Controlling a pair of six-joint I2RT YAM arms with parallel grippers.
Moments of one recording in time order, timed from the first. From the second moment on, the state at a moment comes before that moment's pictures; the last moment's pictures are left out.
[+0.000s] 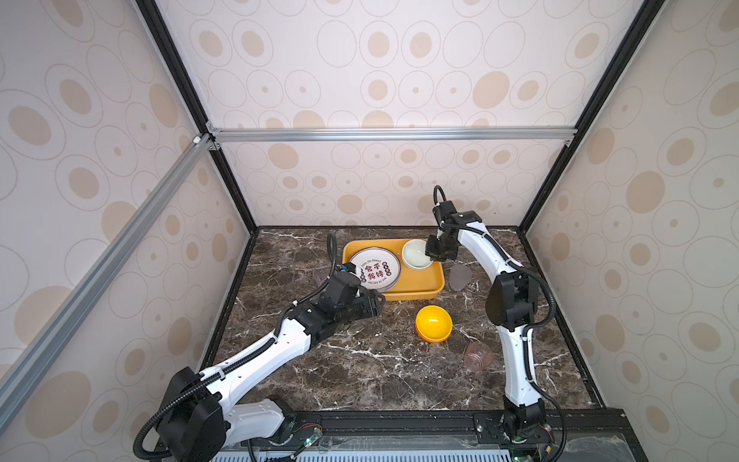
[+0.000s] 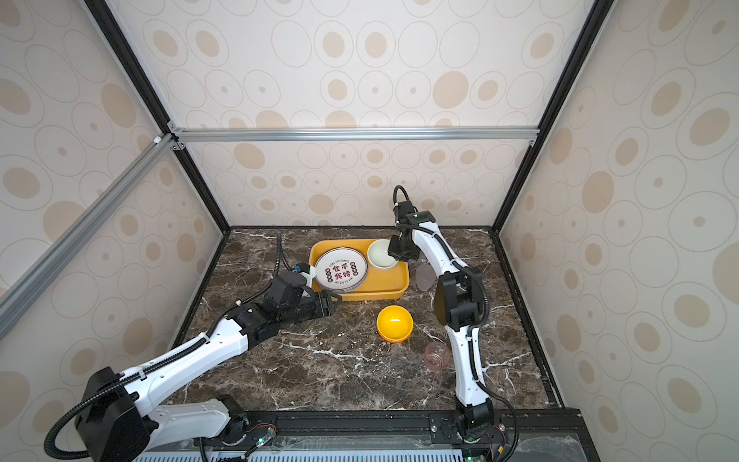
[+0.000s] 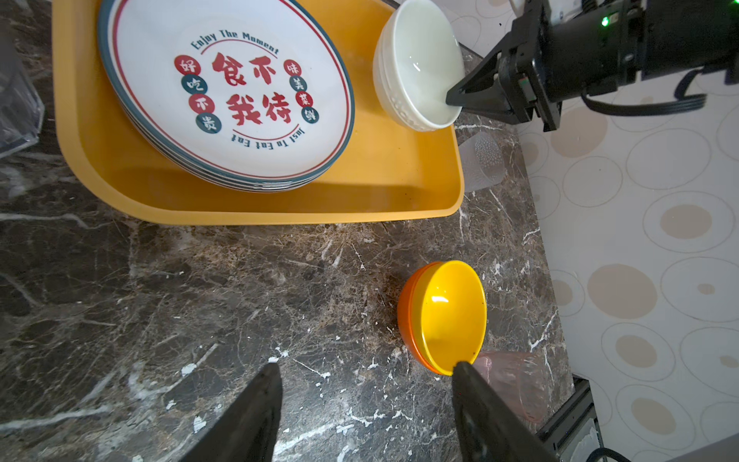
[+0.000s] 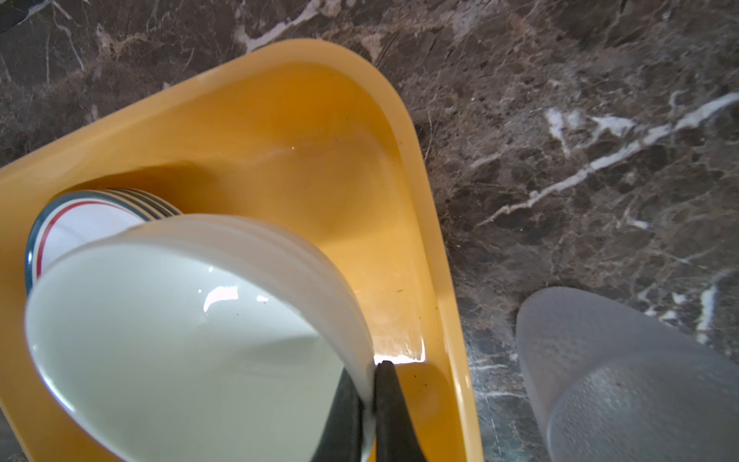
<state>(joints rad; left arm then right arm) -0.67 1.22 0.88 -0.33 0.03 -0.77 0.29 2.33 2.25 -1.15 -0.08 0.56</state>
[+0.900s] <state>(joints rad) -0.63 1.22 0.86 -0.34 0.05 -0.78 0.29 2.49 2.40 -1.16 -0.05 0.62</state>
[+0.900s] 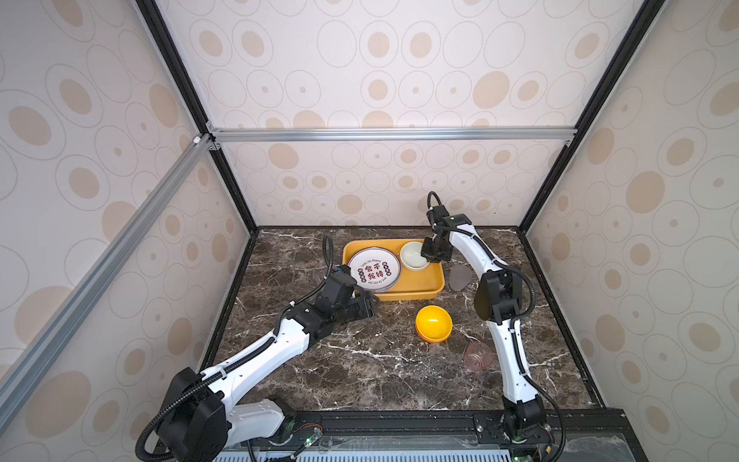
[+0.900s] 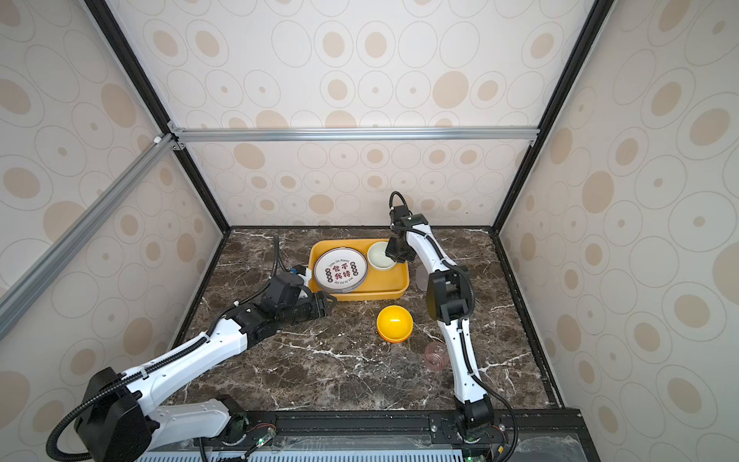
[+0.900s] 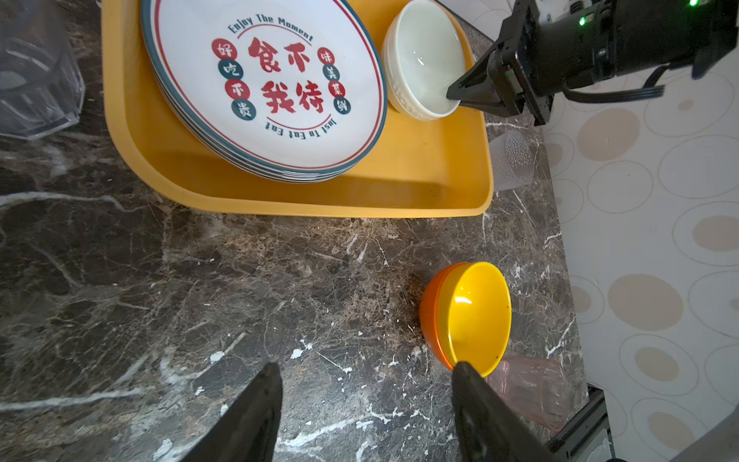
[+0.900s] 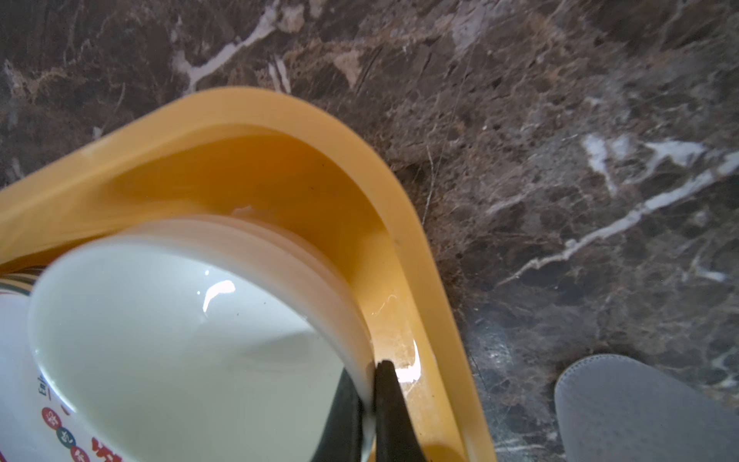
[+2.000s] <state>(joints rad) -0.63 1.22 0.85 -0.35 0.05 -0.78 0.29 2.53 2.45 -1.15 -0.04 0.65</state>
